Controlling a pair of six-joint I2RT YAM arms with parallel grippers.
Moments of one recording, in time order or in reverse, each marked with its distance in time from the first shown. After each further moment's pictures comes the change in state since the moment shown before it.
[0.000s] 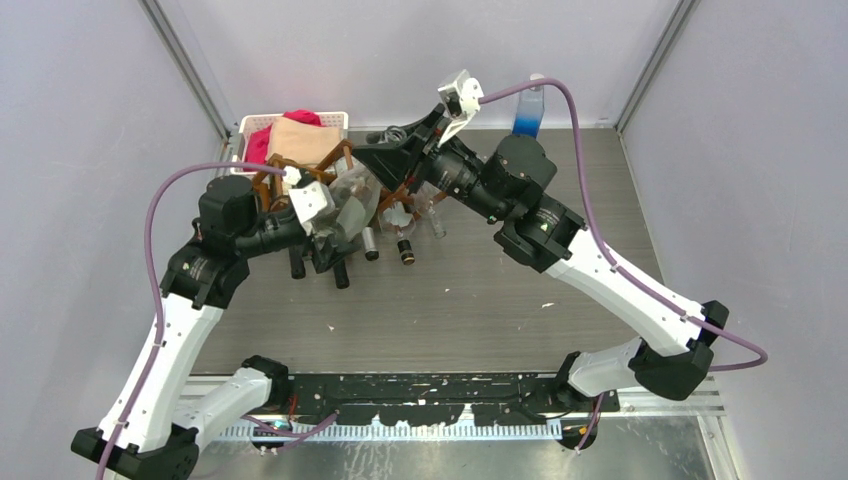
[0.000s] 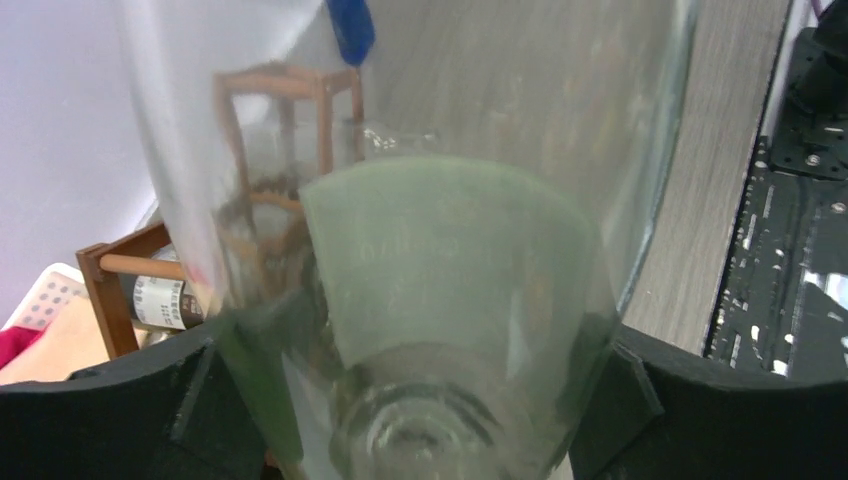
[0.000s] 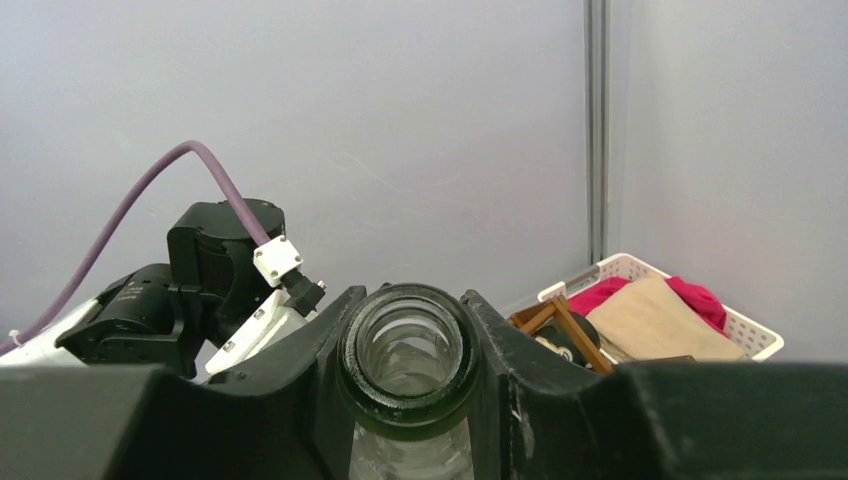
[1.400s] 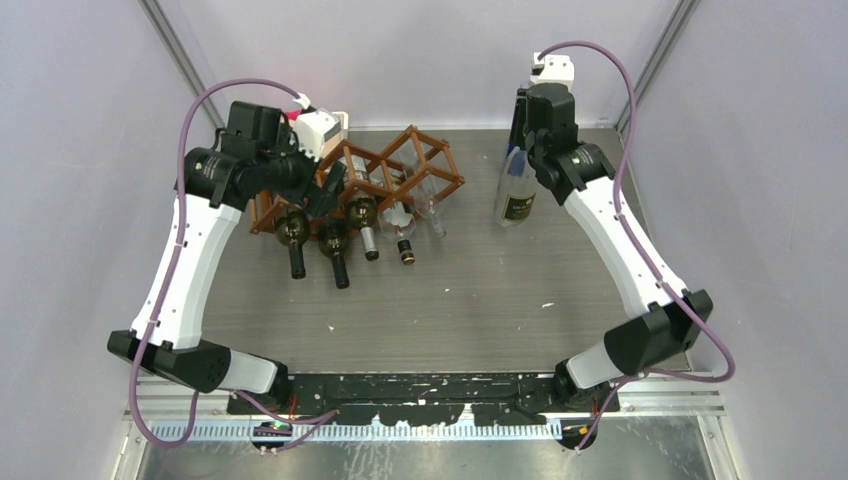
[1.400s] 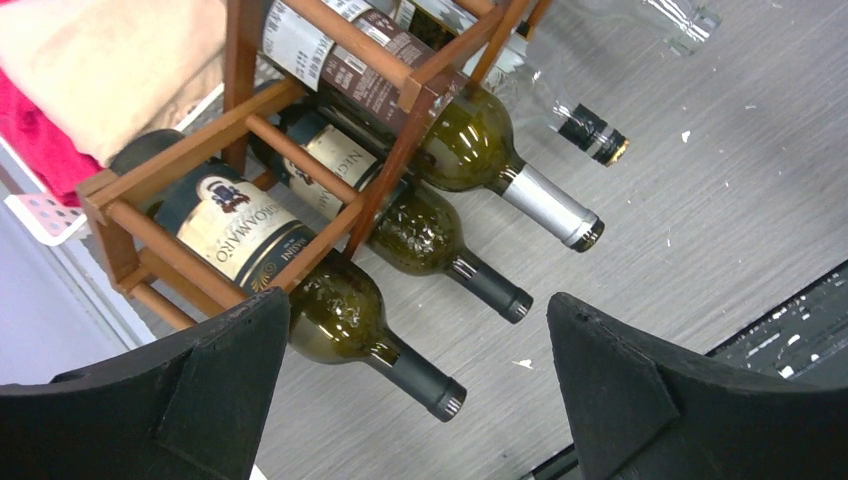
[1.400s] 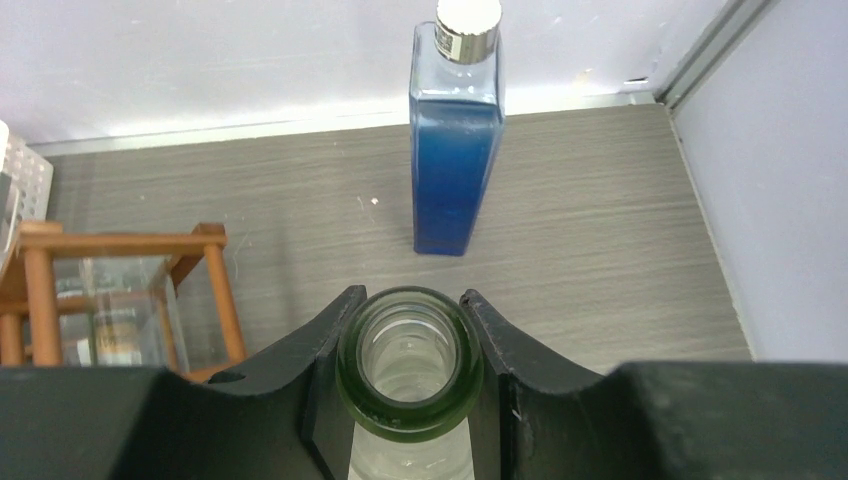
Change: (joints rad) left arm 0.039 0.504 0.641 -0.585 -0.505 -0.151; right arm -0.593 0.161 0.063 -0.570 0.560 -0.111
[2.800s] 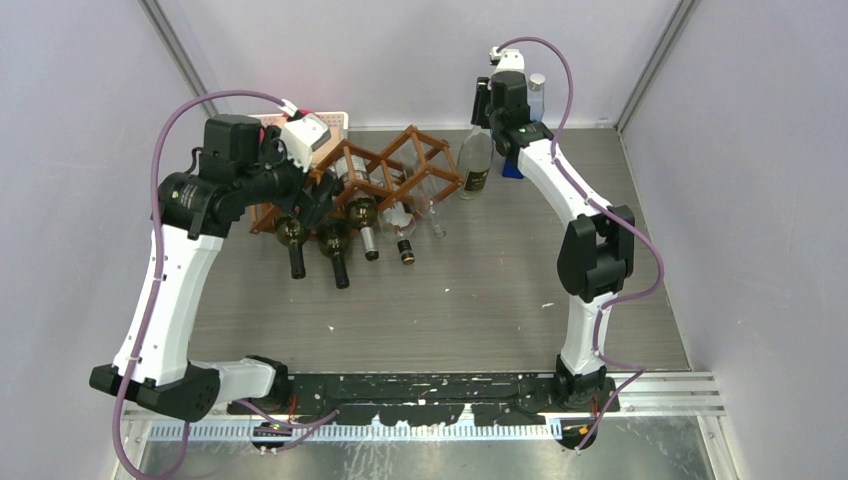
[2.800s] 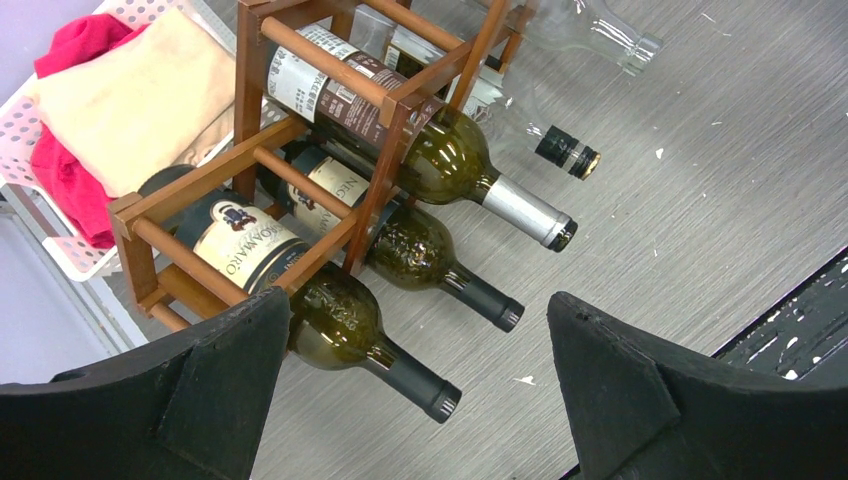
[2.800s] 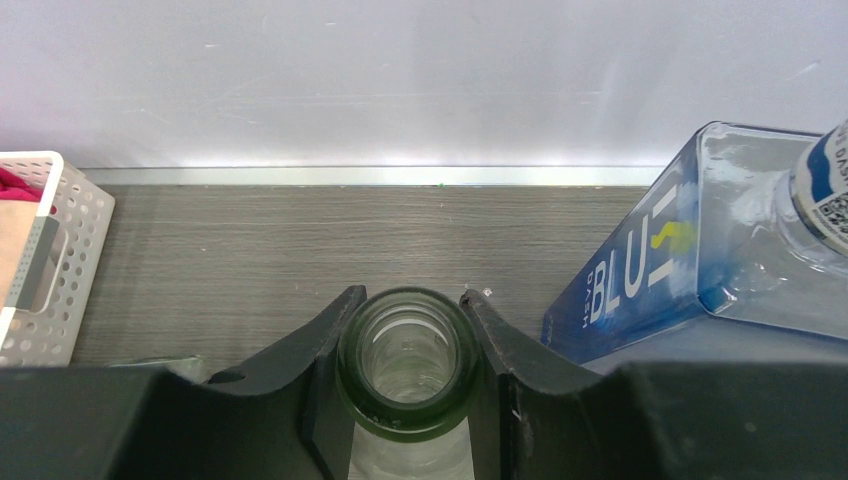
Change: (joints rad) left arm 0.000 -0.127 -0.071 0.060 0.056 0.033; right arm -0.039 0.471 0.198 0.310 -0.222 0.013
